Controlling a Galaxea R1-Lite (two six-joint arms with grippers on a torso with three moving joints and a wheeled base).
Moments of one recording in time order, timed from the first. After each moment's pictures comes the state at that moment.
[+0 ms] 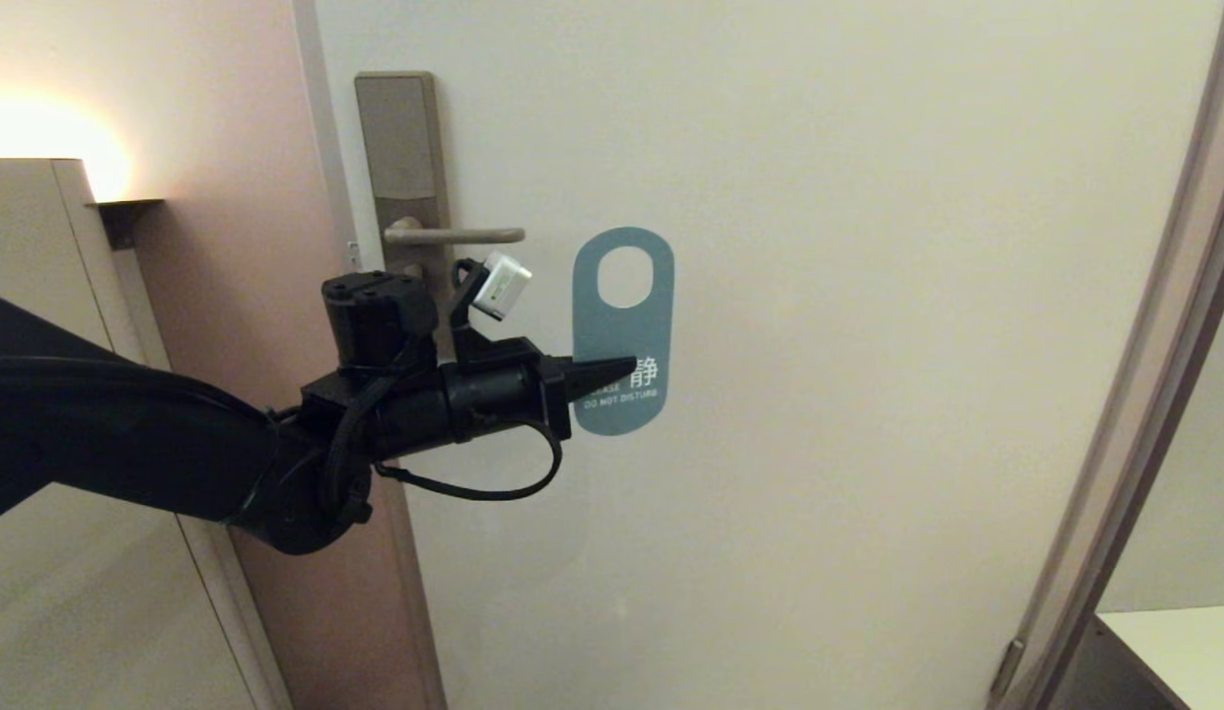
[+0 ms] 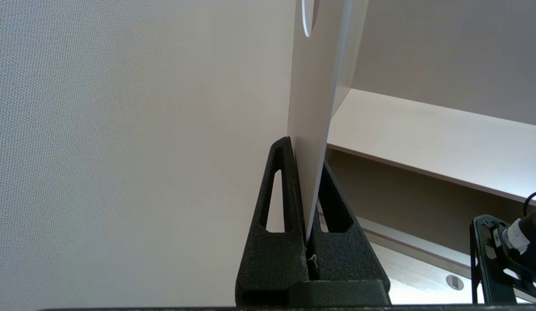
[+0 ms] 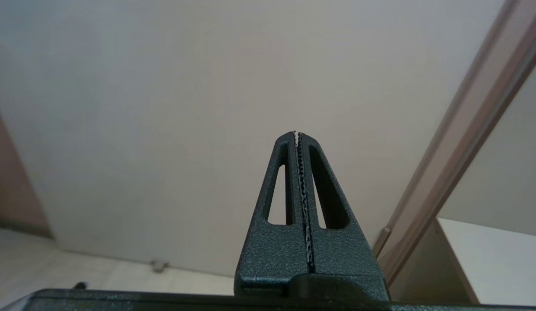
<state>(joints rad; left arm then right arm) -0.47 1.97 -0.96 -0.95 -0.69 -0.16 0.01 0.12 -0.15 0.12 0.08 -0.08</state>
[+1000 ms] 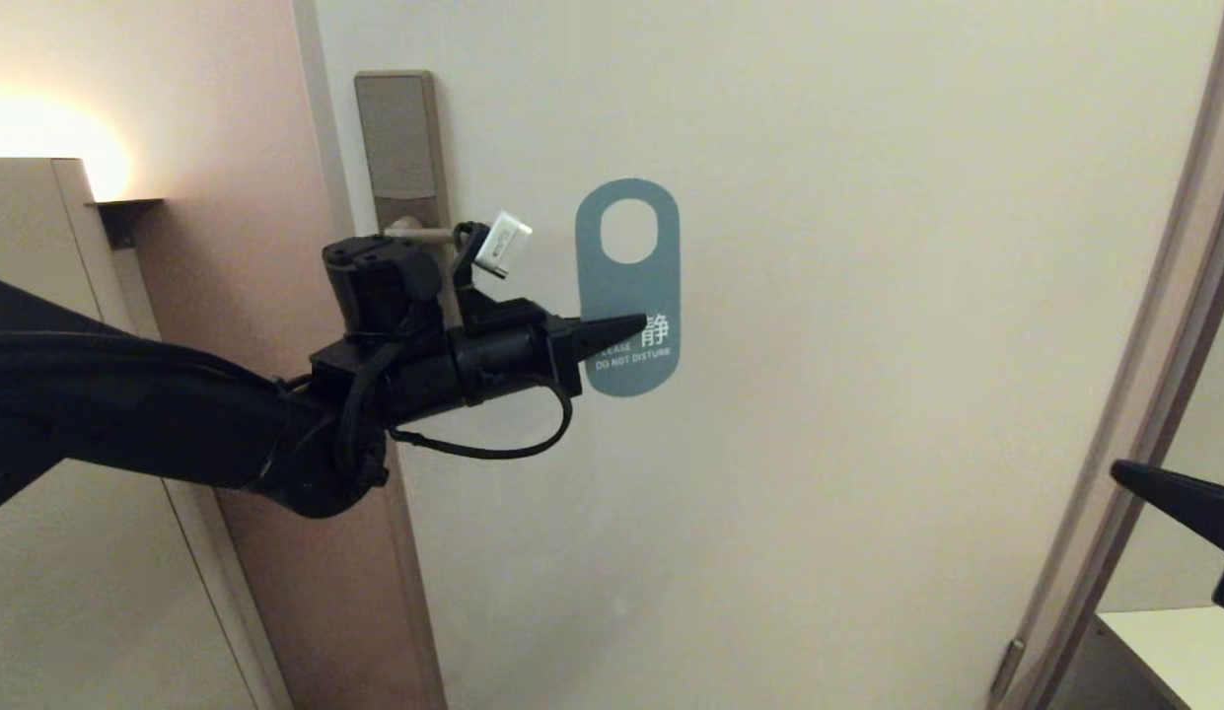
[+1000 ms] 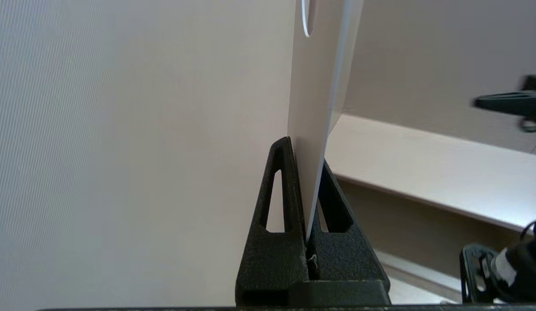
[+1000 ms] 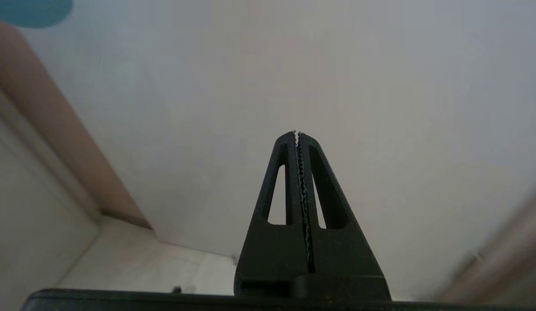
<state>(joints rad) -0.47 1.99 -1.09 -0.94 -0.69 -0.24 0.07 1.01 -0.46 -0.28 0.18 0.10</state>
